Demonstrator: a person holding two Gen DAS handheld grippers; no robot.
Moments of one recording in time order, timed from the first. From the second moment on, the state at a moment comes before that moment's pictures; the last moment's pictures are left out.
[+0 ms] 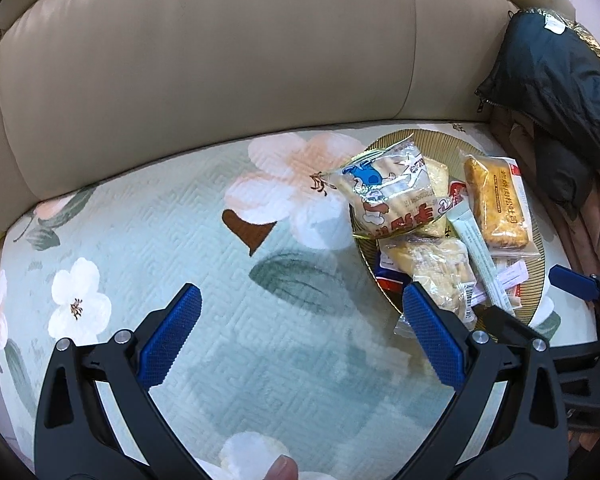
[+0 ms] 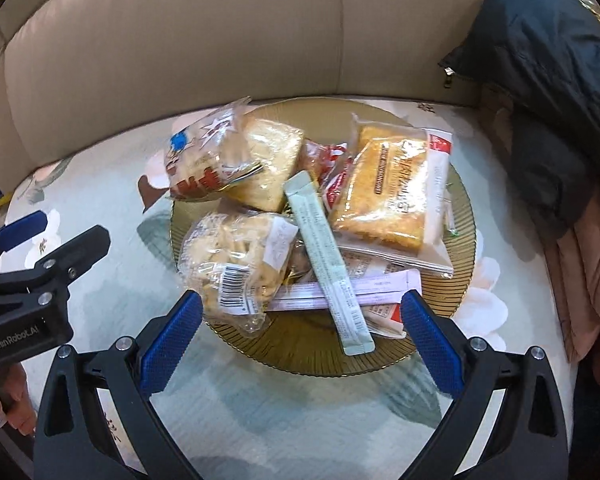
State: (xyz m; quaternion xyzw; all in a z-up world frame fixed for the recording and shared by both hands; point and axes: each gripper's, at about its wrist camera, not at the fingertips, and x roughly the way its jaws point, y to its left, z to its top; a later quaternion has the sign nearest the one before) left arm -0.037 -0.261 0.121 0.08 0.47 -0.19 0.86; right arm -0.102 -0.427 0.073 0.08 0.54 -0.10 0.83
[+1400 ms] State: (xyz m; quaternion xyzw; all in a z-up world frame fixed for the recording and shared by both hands) left arm -0.032 -0.257 0.122 0.08 0.47 -0.16 0.86; right arm -0.098 -0.421 0.065 0.05 0.57 -0.10 0.82
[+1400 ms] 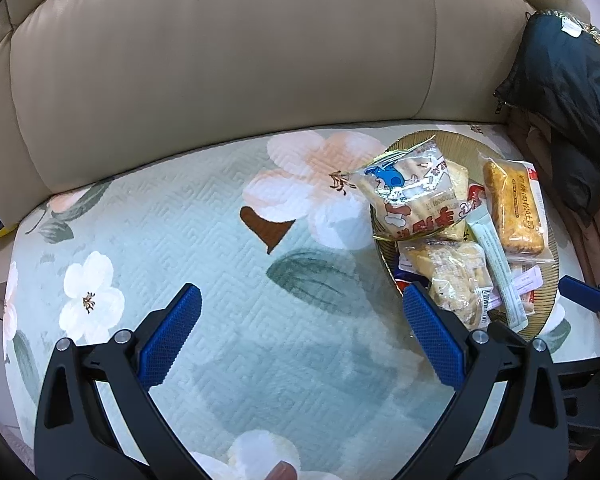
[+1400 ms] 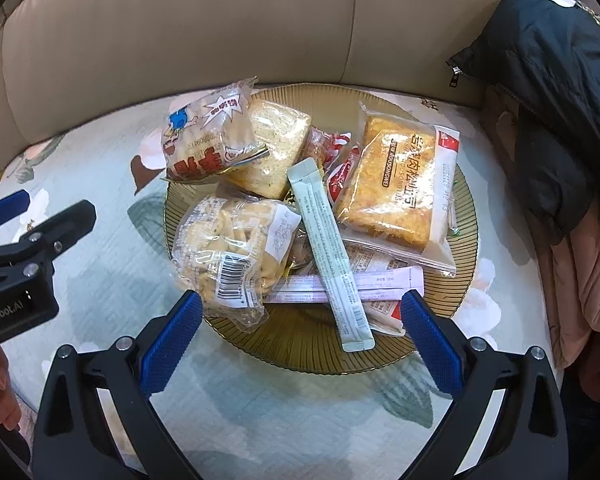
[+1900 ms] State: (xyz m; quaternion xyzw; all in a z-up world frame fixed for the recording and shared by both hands) left arm -0.030 -0.255 0.120 0.10 0.47 -0.13 0.87; right arm -0.099 -0.419 0.062 0.04 0.57 -0.11 0.81
